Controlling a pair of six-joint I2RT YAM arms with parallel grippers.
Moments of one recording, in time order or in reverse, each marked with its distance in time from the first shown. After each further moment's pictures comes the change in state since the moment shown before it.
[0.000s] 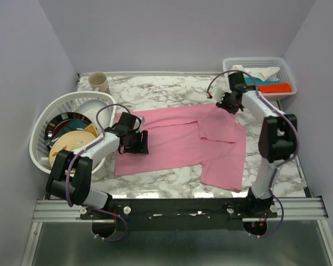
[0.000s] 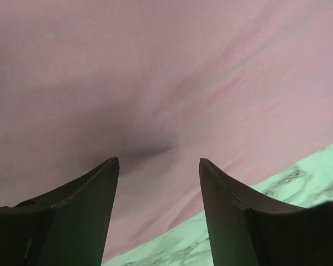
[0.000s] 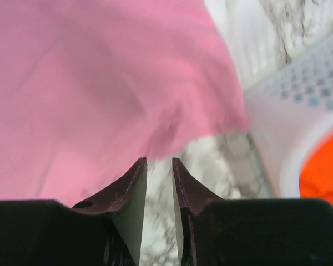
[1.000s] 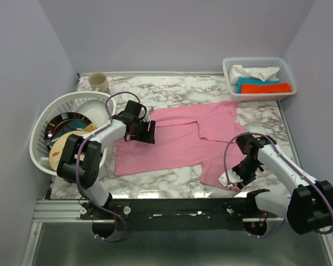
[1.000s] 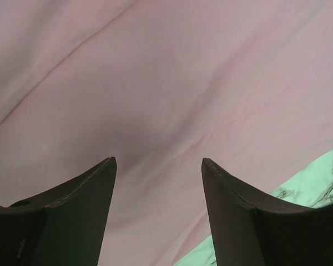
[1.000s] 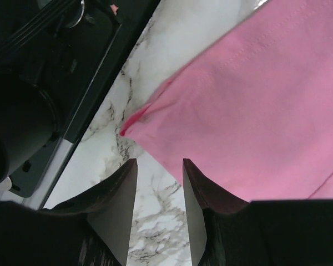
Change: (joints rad) left arm -0.003 0.179 0.224 0.000 0.096 0.150; right arm 0.070 -0.908 -0.938 -0.645 -0.318 -0.951
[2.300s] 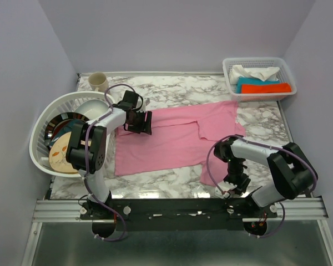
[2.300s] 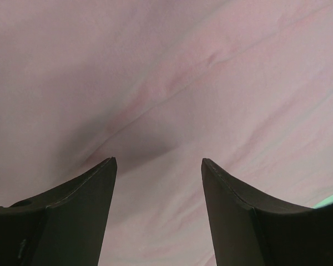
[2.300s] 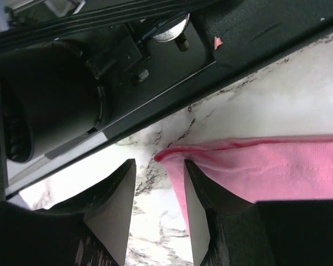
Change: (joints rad) left arm 0.092 0.196 0.208 -0.062 0.005 0.018; right arm 0.307 0.332 -0.004 -0.021 0.144 -0.009
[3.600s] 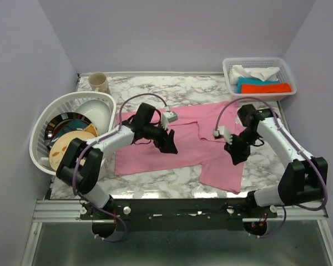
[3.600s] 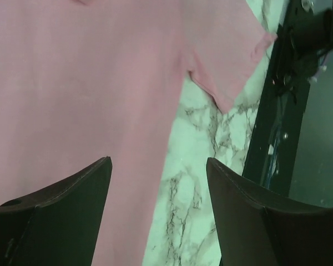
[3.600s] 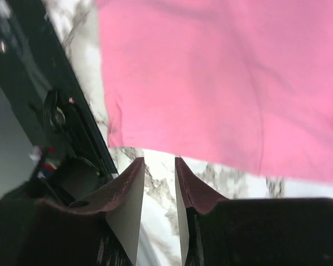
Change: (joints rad) left arm -0.211 -0.172 -0.170 0.220 0.541 0.157; right arm -0.274 -0.077 0.380 -0.008 -0.243 0.825
